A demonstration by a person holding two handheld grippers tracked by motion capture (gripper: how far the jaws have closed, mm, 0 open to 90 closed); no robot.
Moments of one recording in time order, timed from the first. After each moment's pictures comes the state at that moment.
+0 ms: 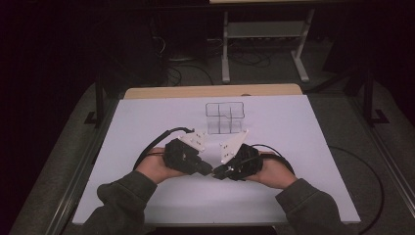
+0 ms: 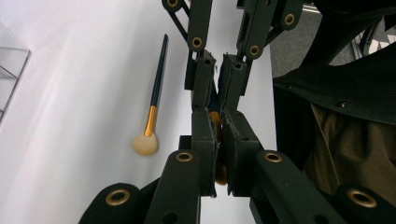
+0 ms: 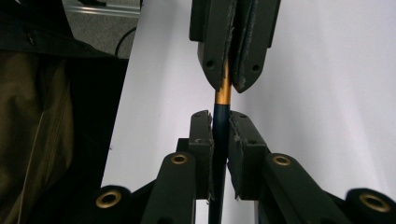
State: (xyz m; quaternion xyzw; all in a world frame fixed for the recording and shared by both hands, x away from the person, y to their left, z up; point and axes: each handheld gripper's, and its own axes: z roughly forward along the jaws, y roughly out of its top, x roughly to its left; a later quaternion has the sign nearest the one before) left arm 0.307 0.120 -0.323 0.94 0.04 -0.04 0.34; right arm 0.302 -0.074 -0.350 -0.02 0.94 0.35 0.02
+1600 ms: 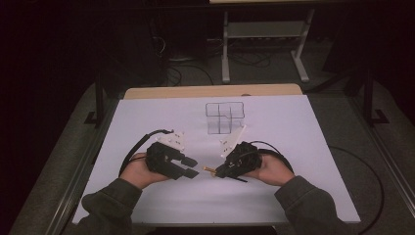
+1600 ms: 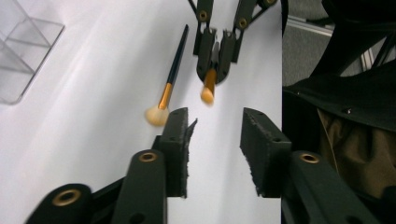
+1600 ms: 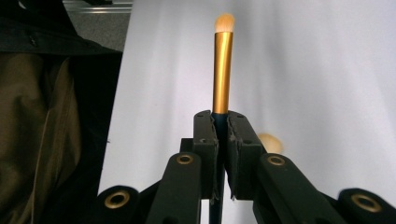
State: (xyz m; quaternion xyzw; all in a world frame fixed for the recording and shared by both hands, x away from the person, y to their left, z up) left arm 0.299 0.169 -0.331 0.92 0.11 -0.03 0.37; right arm 0.320 -0.077 -0.363 0.01 0.94 0.34 -0.02
